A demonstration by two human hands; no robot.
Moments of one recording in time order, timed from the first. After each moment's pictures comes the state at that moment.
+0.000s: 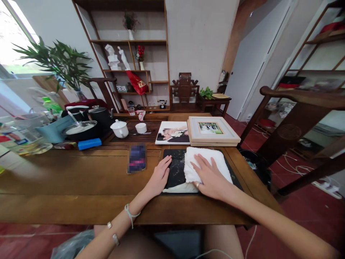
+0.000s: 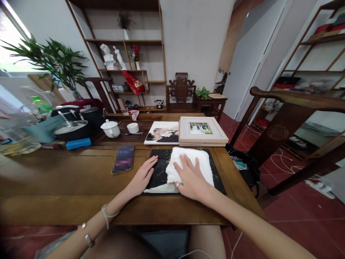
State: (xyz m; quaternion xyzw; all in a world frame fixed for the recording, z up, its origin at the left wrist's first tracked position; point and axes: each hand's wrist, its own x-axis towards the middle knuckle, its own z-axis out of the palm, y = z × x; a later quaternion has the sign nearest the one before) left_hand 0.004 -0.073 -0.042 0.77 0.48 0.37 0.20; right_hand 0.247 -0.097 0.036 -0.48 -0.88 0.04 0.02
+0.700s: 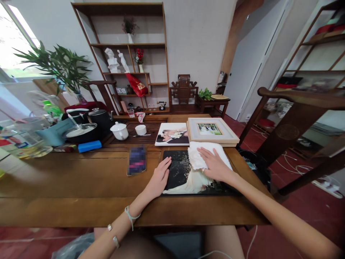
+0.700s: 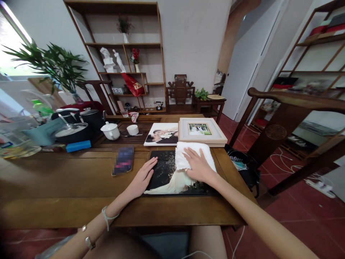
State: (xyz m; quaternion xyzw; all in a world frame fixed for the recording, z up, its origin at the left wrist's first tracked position) left_hand 0.005 -0.073 -0.041 0.77 0.48 0.36 0.20; right_hand 0.281 -0.042 0.022 -0.48 -0.87 0.02 0.06
